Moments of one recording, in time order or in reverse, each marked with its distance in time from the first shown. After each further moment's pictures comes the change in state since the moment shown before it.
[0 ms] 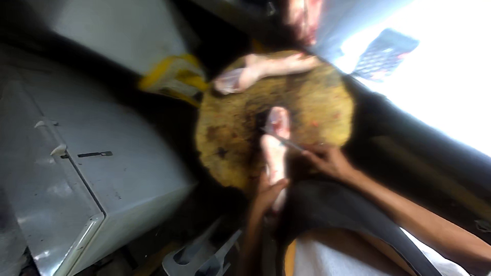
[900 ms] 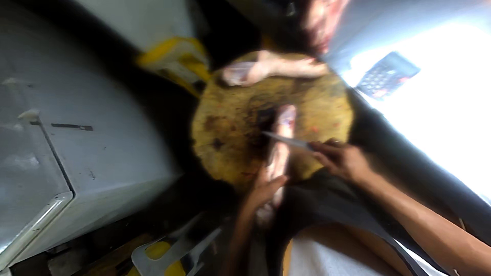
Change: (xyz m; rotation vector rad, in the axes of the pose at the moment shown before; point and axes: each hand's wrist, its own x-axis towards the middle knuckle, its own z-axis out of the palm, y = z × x) left_hand -0.005 0.008 -0.007 0.054 -0.078 0.070; right_hand 0.000 -0.030 -0.058 -0.333 -0.009 -0.154
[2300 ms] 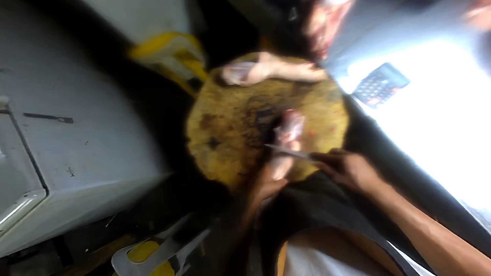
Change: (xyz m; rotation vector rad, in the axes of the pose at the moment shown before) left_hand 0.037 -0.007 0.011 0.377 -0.056 -0.093; right_hand -0.003 -0.015 -0.025 -0.098 -0.243 0.182
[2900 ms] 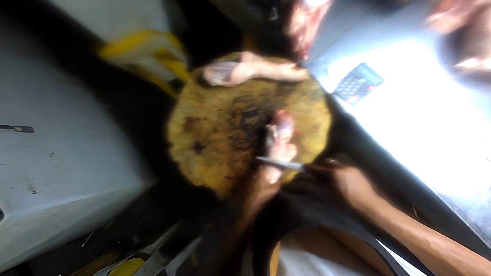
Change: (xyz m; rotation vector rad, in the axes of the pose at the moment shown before) left_hand -0.018 0.028 0.009 0.141 0.004 0.013; right_hand -0.045 -0.028 -0.002 -0.214 0.047 0.050
